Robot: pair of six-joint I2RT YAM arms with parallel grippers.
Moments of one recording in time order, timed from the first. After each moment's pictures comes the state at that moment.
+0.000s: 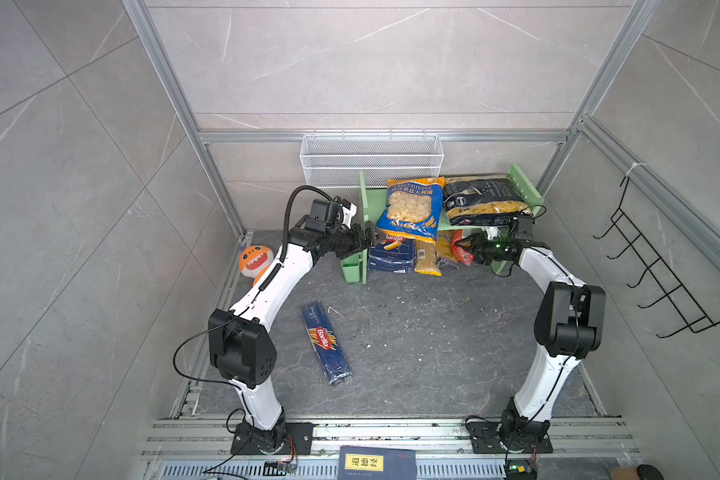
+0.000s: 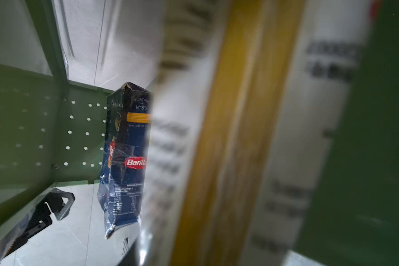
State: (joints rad) left arm -0.40 1.77 1.74 -0.62 0.55 -0.58; right arm -0.15 1.98 1.57 -0.41 -0.92 0.42
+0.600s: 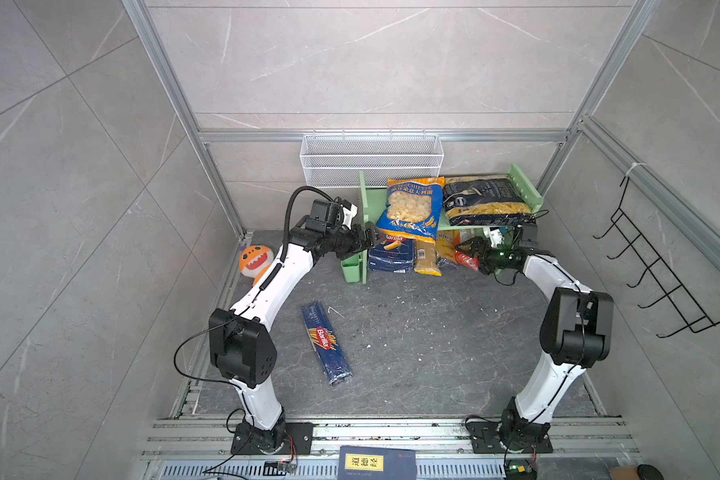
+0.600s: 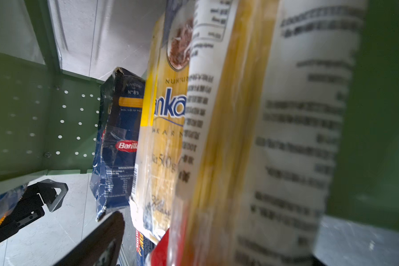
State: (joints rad) left arm -0.40 1.77 1.73 -0.61 0.57 -0.58; right arm -0.17 1.88 1.42 -0.39 -0.89 0.39
